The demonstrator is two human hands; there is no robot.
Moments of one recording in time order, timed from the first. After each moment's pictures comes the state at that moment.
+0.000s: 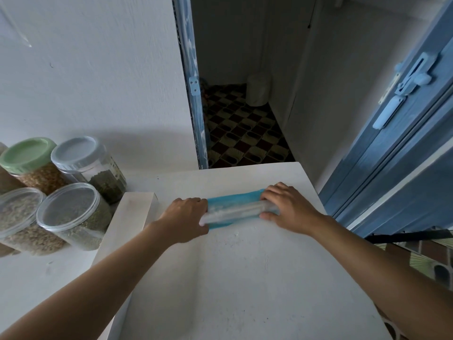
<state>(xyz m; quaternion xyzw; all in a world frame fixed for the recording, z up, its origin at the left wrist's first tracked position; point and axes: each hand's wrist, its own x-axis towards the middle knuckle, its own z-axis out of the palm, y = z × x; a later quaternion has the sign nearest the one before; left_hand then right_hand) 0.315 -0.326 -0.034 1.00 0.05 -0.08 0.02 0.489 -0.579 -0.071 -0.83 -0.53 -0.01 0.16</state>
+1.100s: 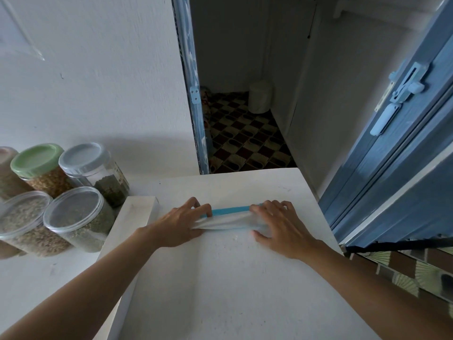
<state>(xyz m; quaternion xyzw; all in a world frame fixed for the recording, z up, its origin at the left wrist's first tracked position) 0.301 -0.302 -0.045 0.99 -0.03 -0.07 0.15 0.443 -0.582 -0.085 -0.85 -0.51 -0.05 0.15</state>
